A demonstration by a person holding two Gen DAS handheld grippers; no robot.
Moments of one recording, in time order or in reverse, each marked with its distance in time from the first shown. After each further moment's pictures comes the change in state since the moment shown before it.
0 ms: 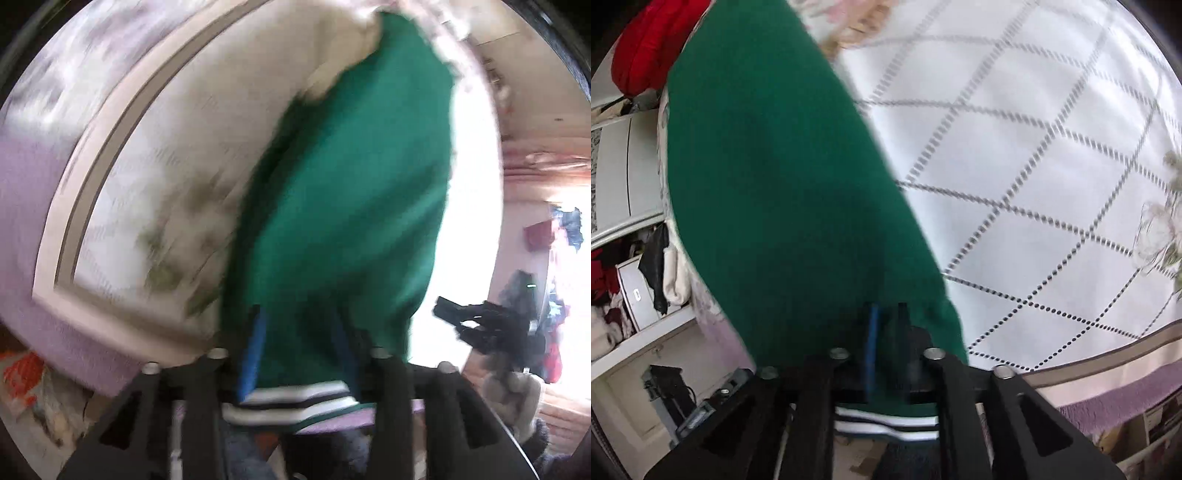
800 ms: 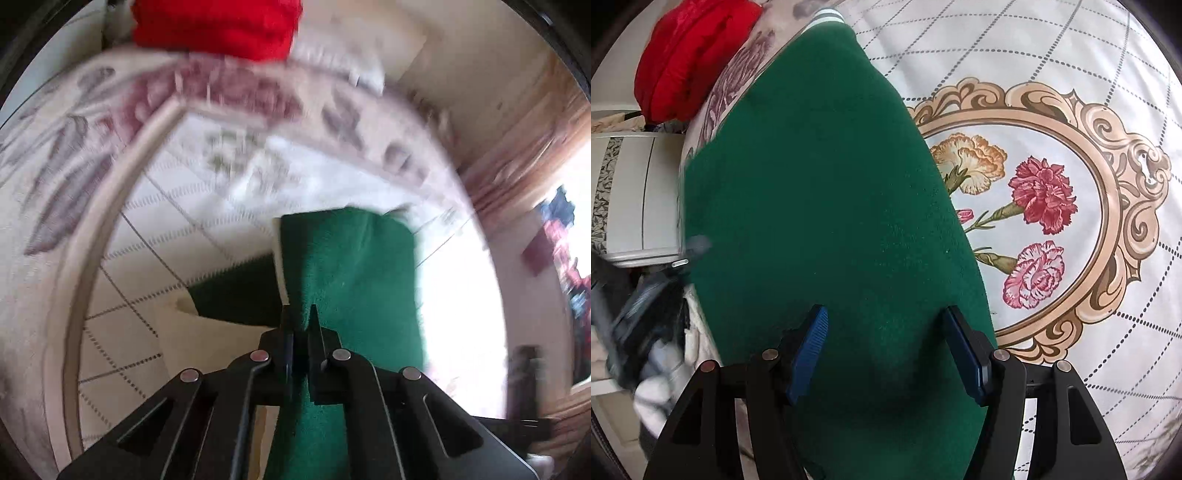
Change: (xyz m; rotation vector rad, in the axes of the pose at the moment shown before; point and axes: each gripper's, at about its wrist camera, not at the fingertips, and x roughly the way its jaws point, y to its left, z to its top) left arm 0.038 -0.143 0.268 0.351 -0.403 -0.036; right arm -0.024 0.141 0.251 -0.101 -0.209 0.042
